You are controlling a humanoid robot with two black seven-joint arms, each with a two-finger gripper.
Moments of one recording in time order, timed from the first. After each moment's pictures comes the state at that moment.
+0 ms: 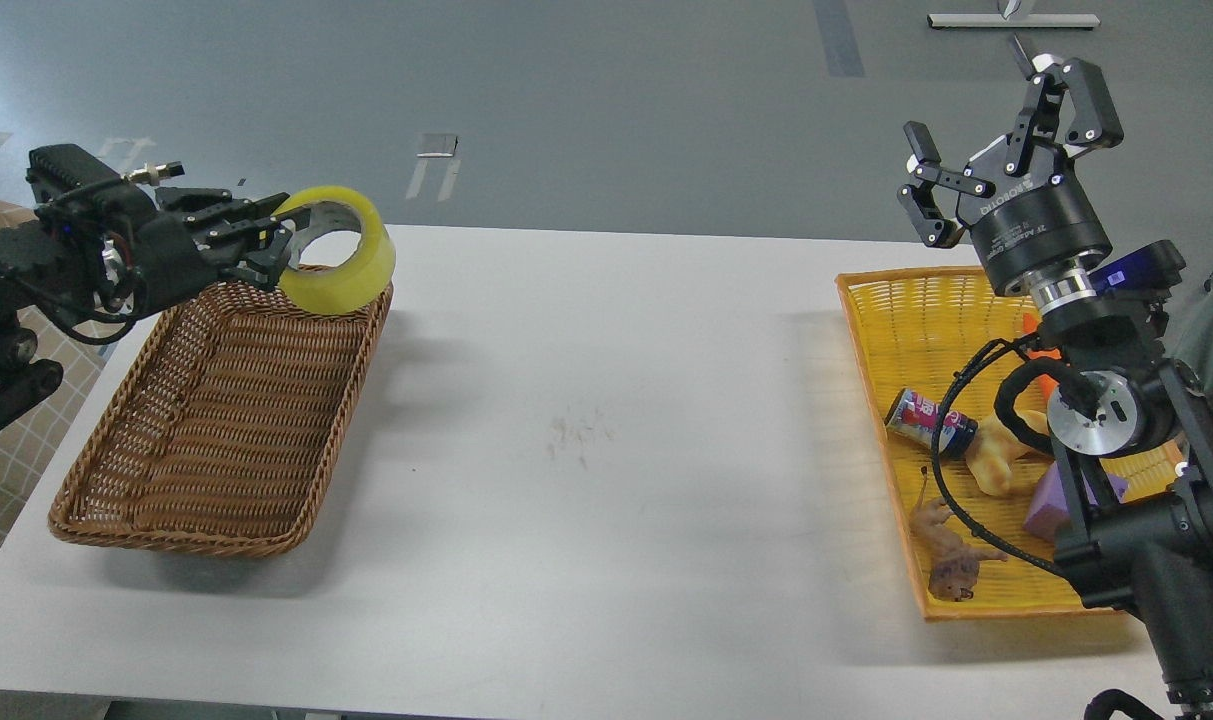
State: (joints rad) left arm -0.80 0.90 -0.37 -0.98 1.87 0.15 -0.40; right arm 0.45 -0.08 1.46 1.24 -0.73 0.26 0.08
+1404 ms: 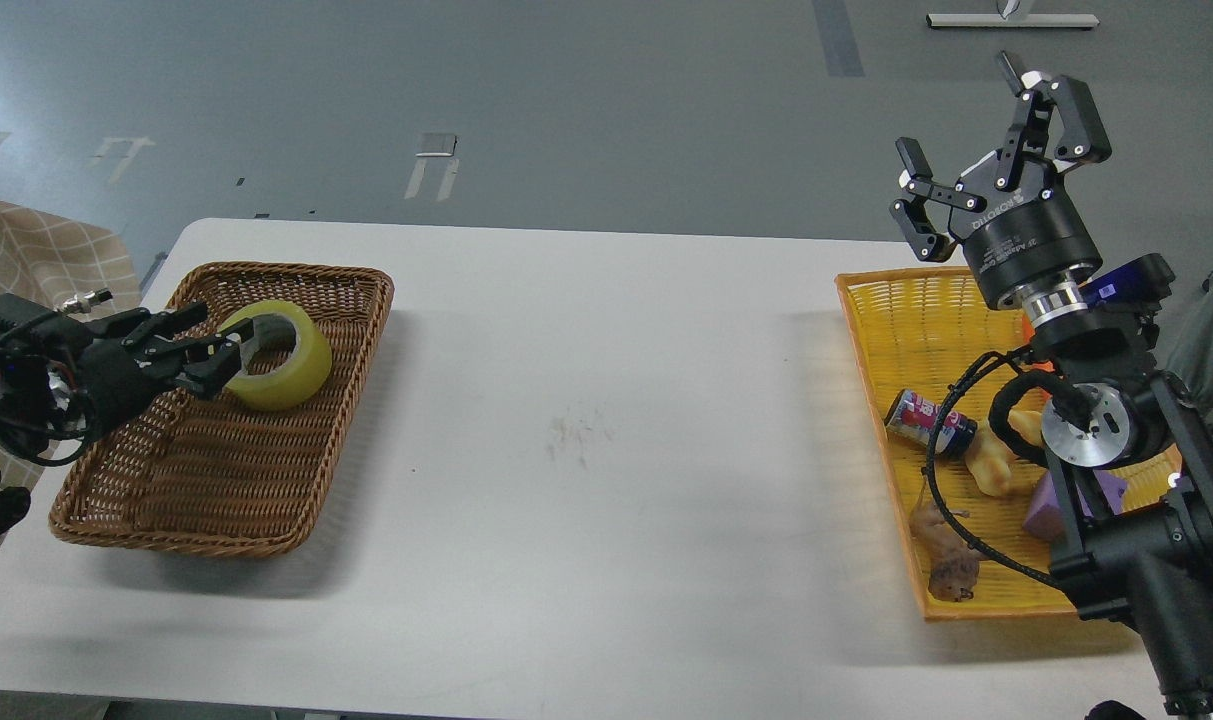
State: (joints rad) left arm -0.57 0.83 -0.37 -0.78 1.69 0.32 -0.47; right arm 0.43 -0.07 1.46 1.24 -0.73 0.26 0.08
